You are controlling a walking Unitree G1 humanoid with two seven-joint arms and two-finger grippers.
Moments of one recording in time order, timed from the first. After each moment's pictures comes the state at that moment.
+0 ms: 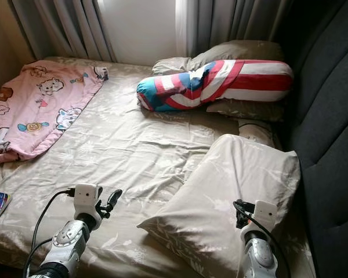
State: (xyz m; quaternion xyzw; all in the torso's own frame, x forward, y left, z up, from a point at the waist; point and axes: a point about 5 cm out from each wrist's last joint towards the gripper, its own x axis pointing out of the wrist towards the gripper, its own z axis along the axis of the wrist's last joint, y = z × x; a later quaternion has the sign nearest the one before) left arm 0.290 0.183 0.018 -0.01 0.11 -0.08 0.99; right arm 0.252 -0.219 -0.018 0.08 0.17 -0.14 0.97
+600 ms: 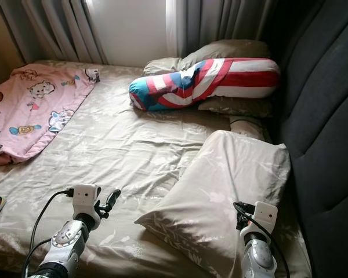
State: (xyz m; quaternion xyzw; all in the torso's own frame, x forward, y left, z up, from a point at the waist) left arm 0.290 0.186 0.018 -0.01 0.11 -0.07 0.99; right arm 0.250 -0.219 -0.021 0.09 0.18 -0.14 0.97
